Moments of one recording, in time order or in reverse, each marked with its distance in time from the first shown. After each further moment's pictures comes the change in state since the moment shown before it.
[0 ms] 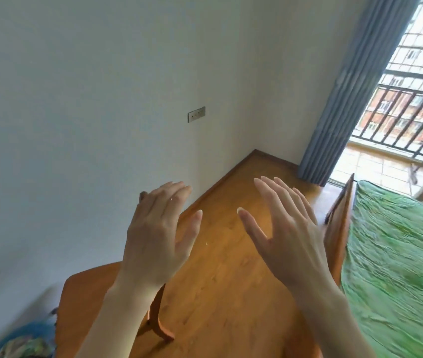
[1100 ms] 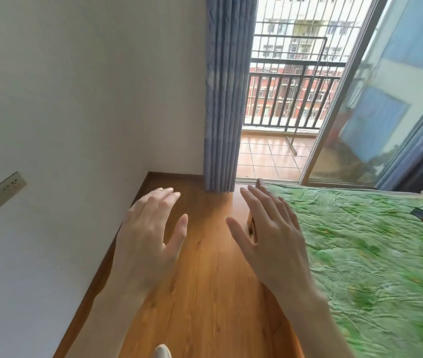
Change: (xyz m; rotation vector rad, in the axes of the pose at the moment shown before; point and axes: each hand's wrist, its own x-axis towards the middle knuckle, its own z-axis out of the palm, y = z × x) left_hand 0.442 0.062 0.503 -0.361 -0.270 0.273; right_hand 0.319 0.427 0.170 -0.284 0.090 0.425
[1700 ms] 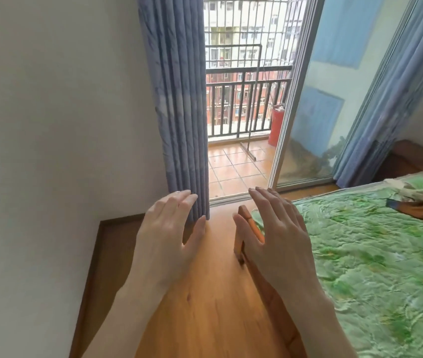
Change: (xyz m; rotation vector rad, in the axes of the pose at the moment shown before) left_hand 0.322 -0.153 0.171 -0.178 -0.068 0.314; right_hand 0.269 0.037 0.176 -0.144 0.190 0.288
